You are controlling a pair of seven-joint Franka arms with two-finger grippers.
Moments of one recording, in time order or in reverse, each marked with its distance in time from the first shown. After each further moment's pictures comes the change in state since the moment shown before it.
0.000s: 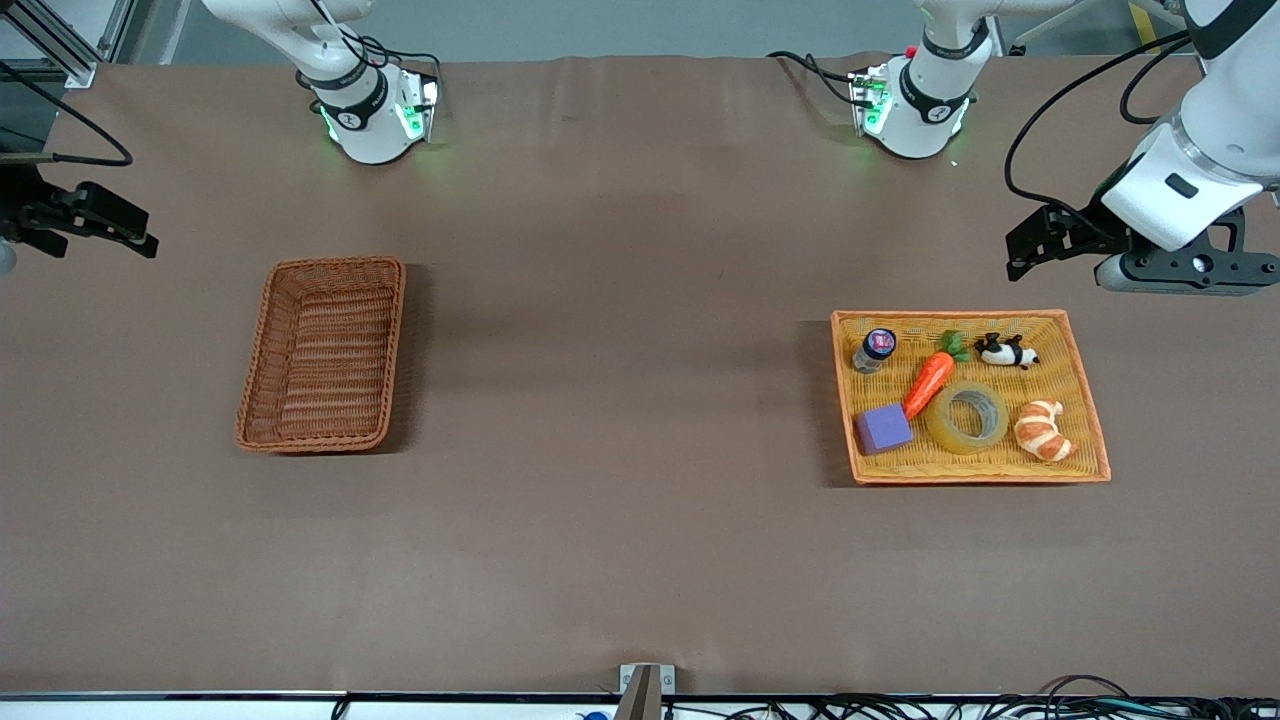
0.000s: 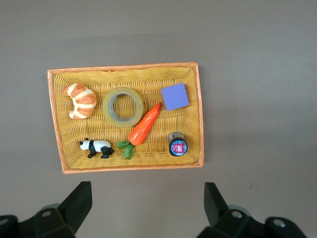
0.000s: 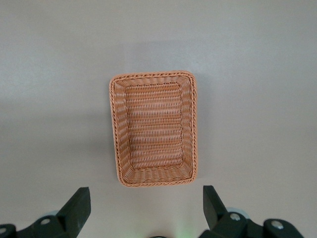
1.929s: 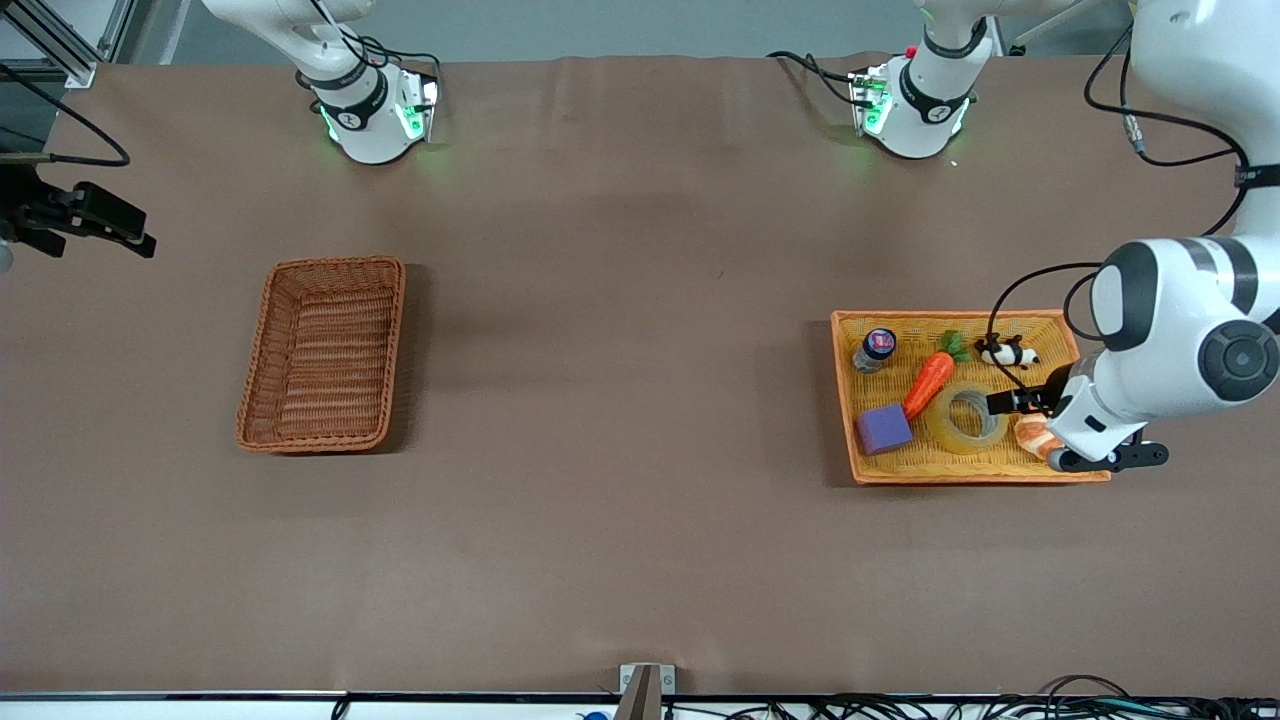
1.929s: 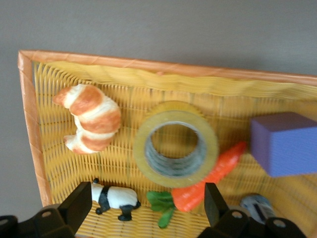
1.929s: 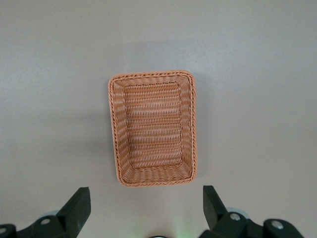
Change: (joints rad) left arm 0.009 0.471 0.175 -0.073 0.050 0.344 0.014; right arm 0.000 0.000 -0.005 0.000 0.000 -0.002 0.000
